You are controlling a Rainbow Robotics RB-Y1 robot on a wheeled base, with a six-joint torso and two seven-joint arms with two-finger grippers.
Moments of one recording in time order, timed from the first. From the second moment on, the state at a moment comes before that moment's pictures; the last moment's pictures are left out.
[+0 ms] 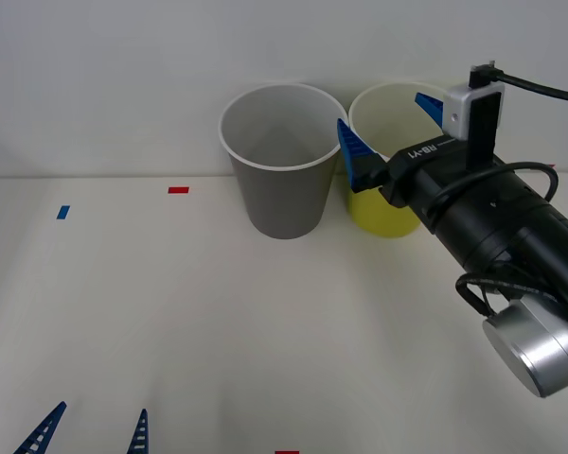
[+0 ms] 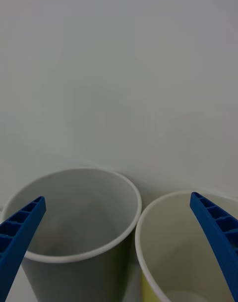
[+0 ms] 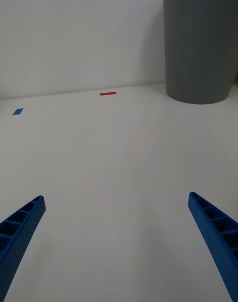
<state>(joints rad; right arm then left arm) -0.07 -0.52 0.27 -2.35 -0.06 0.53 1.19 0.98 0.28 -0.23 -1.93 0.04 -0.56 -1.54</state>
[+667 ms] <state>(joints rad) 0.33 -0.42 0.19 -2.44 0.03 0.45 1.19 0.98 0.28 -0.23 -1.93 0.04 -0.56 -1.54</state>
